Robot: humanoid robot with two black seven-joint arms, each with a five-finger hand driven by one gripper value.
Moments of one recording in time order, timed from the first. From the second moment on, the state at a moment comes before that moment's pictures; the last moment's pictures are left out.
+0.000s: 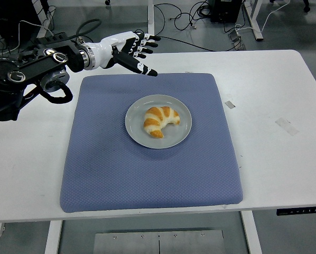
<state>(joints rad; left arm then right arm) -1.34 0.28 -0.07 -0.77 0.36 -0.20 -0.08 -0.11 0.00 0.08 0.14 -0.10 -0.14 0.25</state>
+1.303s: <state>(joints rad) -1.28 0.34 -0.25 -0.41 0.21 -0.19 -0.09 -0.11 0.00 0.08 0.14 -0.10 -0.14 0.25</state>
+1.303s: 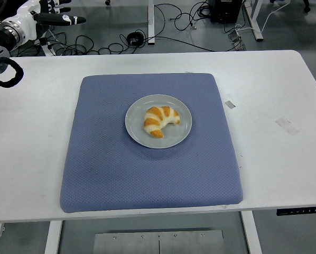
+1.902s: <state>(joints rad) -1.28 0.35 -0.25 -0.41 0.20 -0.19 -0.09 -0.11 0.00 0.08 0.15 -0.10 -0.14 0.25</state>
